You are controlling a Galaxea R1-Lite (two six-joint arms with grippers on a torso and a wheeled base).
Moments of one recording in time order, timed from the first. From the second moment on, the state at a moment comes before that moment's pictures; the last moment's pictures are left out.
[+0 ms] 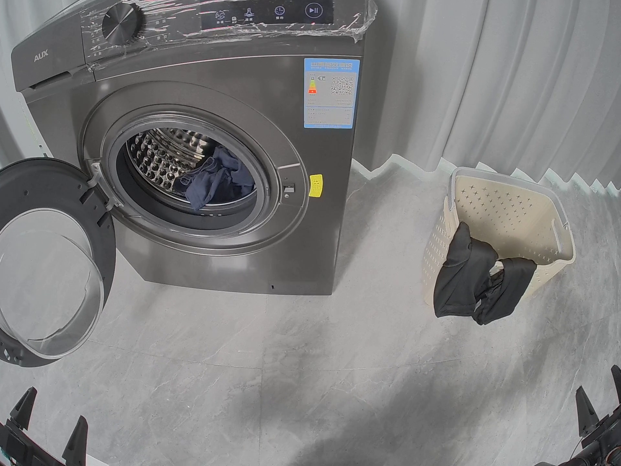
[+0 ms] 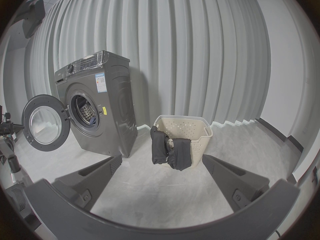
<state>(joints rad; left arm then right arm) 0.00 0.01 -0.02 0.01 -0.04 0.02 0.01 0.01 -0.02 0.00 -0.02 0.02</state>
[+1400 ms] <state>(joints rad) 0.00 0.01 -0.02 0.01 -0.01 0.01 0.01 0.01 -0.02 0.00 -0.02 0.02</state>
